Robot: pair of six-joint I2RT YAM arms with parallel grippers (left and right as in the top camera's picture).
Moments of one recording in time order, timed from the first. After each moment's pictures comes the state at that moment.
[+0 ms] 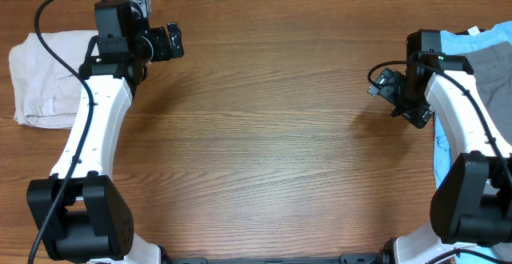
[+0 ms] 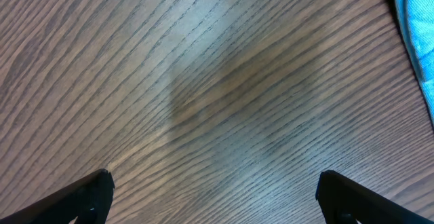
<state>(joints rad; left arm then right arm) 0.04 1.73 1.41 -0.40 0.15 -0.13 -0.09 1.78 1.36 -0.97 0.04 0.59</state>
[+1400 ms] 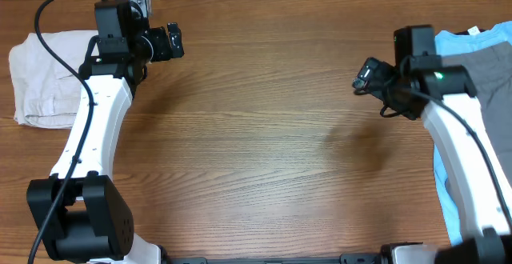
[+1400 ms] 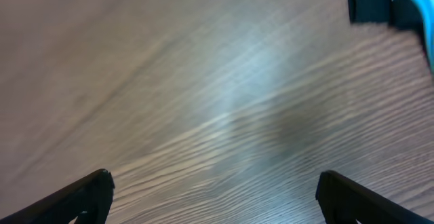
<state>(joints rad) 0.04 1.73 1.41 -0.40 0.15 -0.13 0.08 1.49 1.36 -0.97 0.04 0.59</state>
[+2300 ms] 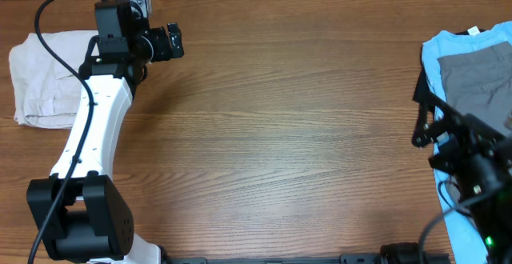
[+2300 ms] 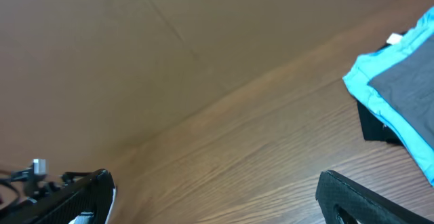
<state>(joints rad) 0.04 1.73 1.41 -0.40 0.15 -0.13 0.09 0.72 1.36 -0.97 0.04 0.59</state>
